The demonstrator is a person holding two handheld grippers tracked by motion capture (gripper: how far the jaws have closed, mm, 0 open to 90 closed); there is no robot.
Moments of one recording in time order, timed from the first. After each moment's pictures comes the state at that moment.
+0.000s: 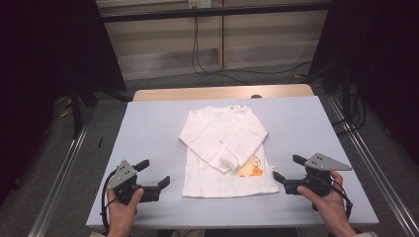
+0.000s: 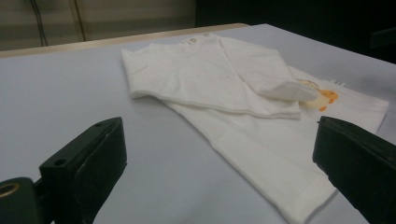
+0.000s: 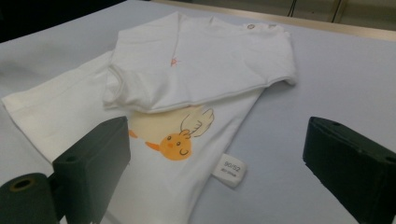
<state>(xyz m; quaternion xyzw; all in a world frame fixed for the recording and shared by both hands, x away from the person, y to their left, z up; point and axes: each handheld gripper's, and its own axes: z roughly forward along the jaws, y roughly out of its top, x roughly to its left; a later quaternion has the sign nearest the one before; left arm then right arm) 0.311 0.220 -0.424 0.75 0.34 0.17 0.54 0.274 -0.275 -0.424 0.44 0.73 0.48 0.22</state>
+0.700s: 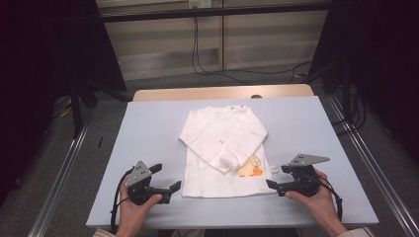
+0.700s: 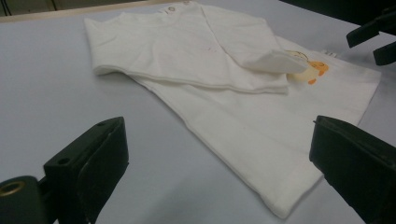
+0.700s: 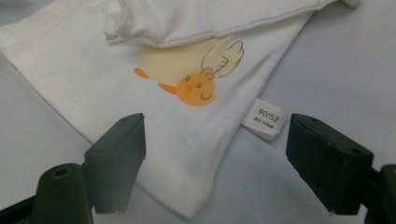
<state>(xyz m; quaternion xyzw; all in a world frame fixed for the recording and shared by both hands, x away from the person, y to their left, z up) 0.312 0.201 -0.437 0.78 0.33 0.14 0.51 0.287 -0.259 -0.439 0.46 0.79 0.39 0.13</state>
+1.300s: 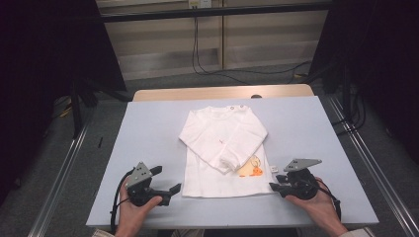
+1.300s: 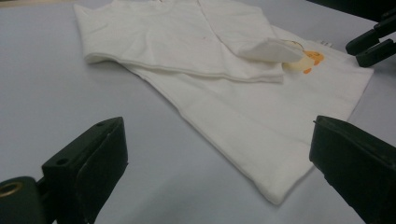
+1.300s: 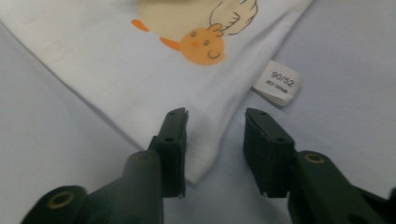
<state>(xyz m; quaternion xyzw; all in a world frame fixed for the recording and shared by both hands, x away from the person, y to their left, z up) 0.310 0.201 -0.439 0.79 0.33 0.12 0.50 0.282 -0.254 -0.445 0.43 0.83 0.33 0.12</state>
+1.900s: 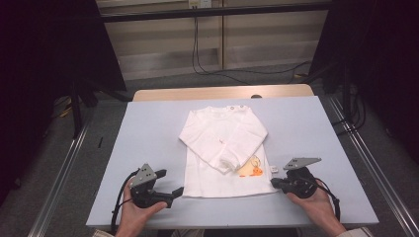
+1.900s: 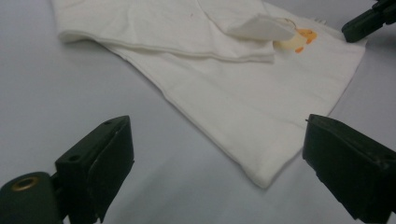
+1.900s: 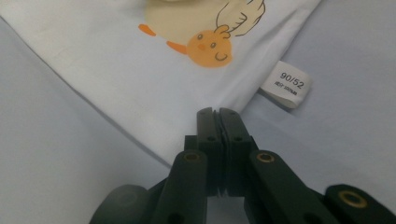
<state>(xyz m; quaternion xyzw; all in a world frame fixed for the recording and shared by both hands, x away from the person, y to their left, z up) 0.310 0.194 -0.443 0.82 0.32 0.09 0.47 0.286 -0.255 -0.445 0.44 0.82 0.34 0.10</state>
